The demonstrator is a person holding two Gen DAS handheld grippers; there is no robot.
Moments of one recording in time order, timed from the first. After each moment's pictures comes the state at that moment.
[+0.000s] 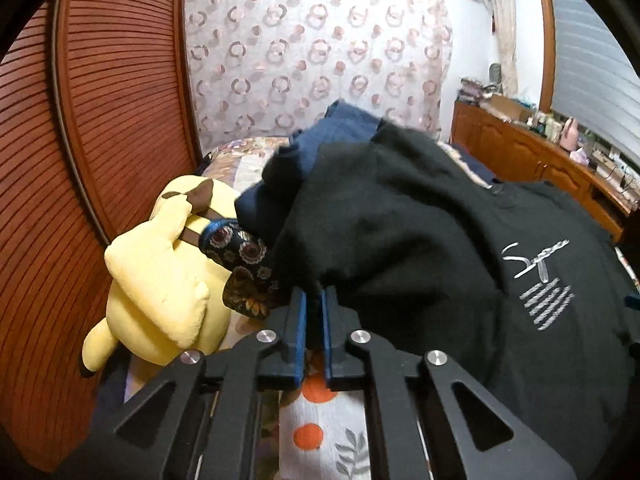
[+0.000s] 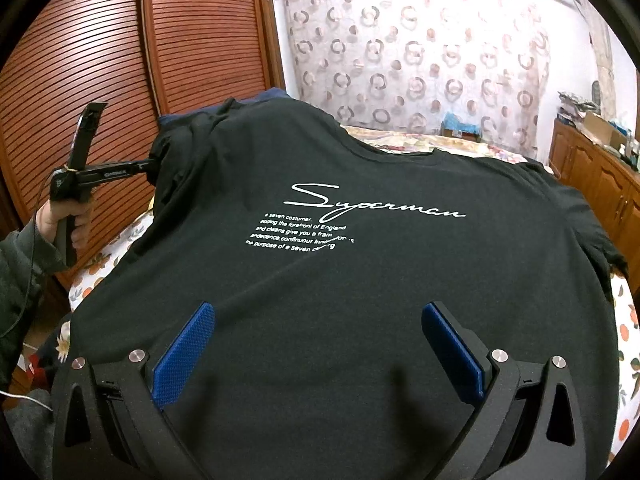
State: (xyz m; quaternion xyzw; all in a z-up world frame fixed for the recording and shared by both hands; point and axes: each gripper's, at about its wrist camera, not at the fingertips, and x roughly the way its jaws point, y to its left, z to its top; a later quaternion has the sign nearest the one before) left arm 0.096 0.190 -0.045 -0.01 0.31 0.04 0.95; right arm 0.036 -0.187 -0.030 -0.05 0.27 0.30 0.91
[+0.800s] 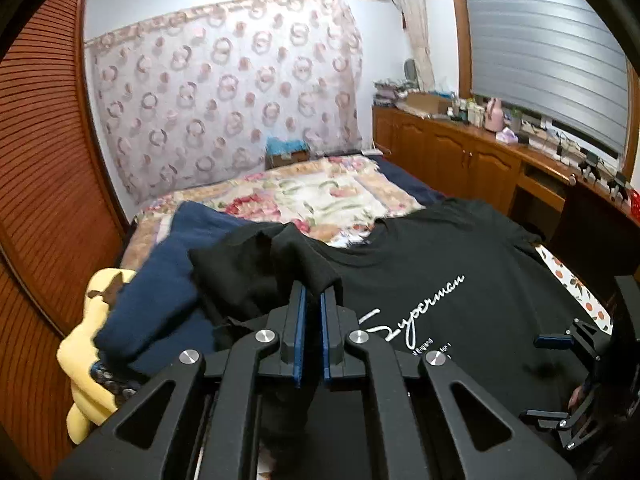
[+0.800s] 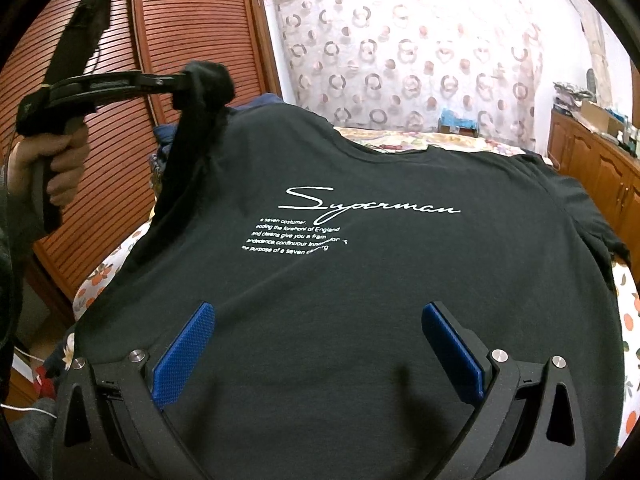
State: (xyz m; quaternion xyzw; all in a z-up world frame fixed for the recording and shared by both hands) left arm 0.131 0.052 0.034 0.05 0.30 -0.10 0.95; right arm 0.038 -0.192 -0.034 -0.02 0.27 0.30 0.91
